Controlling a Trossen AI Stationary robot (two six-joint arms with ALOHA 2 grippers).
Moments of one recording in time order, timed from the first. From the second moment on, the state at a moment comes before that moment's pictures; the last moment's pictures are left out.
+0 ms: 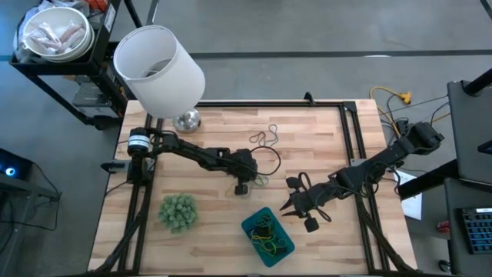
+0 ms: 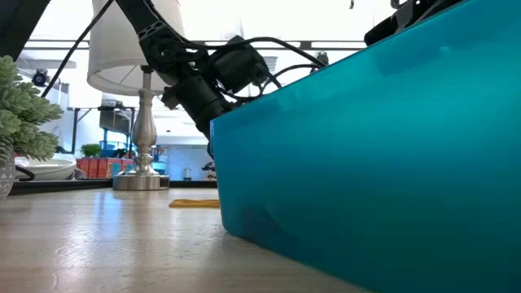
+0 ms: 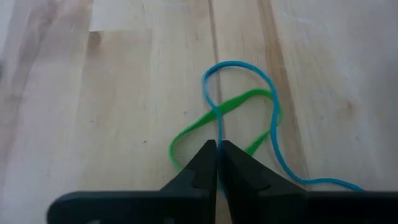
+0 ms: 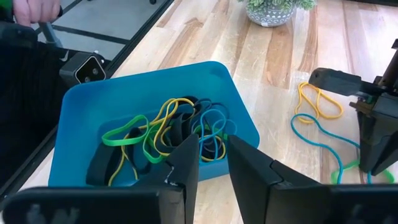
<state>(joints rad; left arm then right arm) 0.06 1.91 1.03 0.09 0.08 0.06 0.46 1.33 0.67 0.09 0.08 0.12</state>
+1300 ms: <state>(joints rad) 0.03 1.88 1.03 0.11 0.07 0.16 0.46 1.33 0.67 0.08 0.11 0.15</state>
